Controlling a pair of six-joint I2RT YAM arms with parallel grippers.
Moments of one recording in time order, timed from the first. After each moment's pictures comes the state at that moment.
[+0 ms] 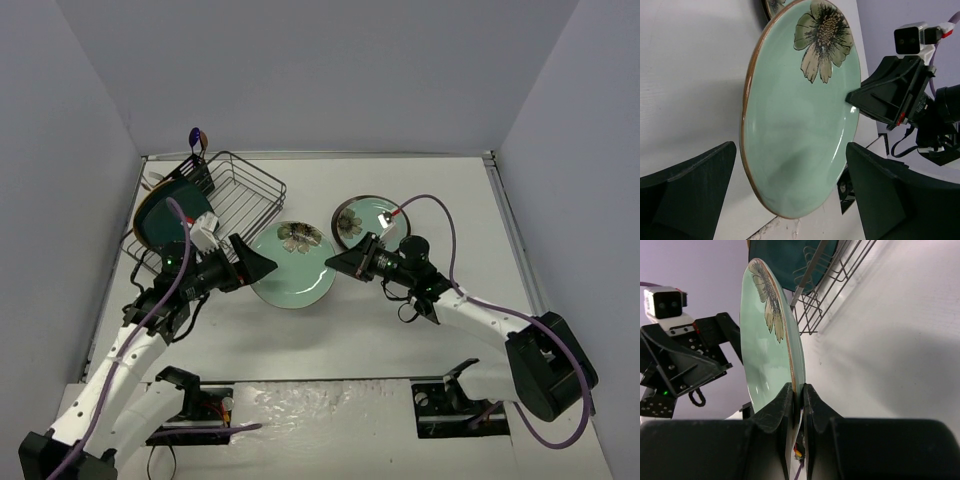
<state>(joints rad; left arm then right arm) -0.31 0.78 0.68 -0.30 0.42 -0.76 0.53 1.26 0.49 0.59 -0.50 1.09</state>
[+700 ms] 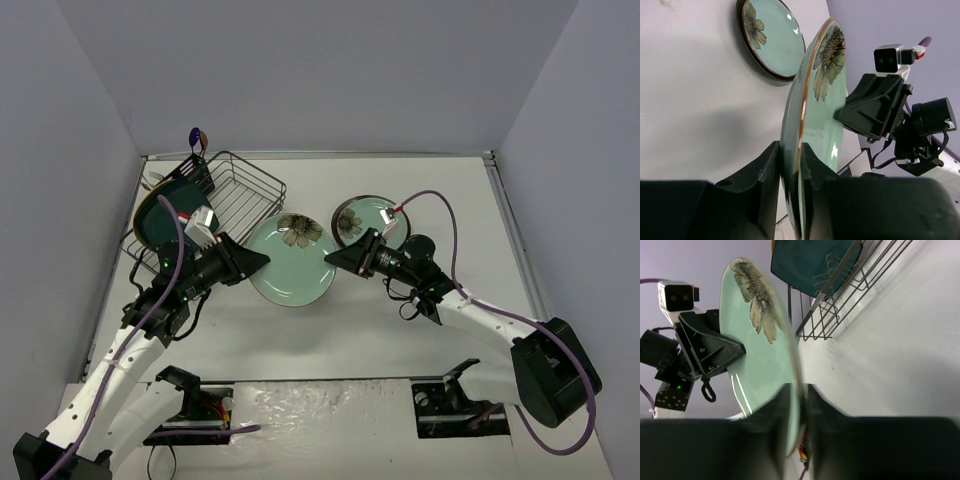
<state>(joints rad) -0.36 0.77 0.69 -0.20 0.36 -0.83 0.53 1.23 0.49 0.65 -0.53 1.10</state>
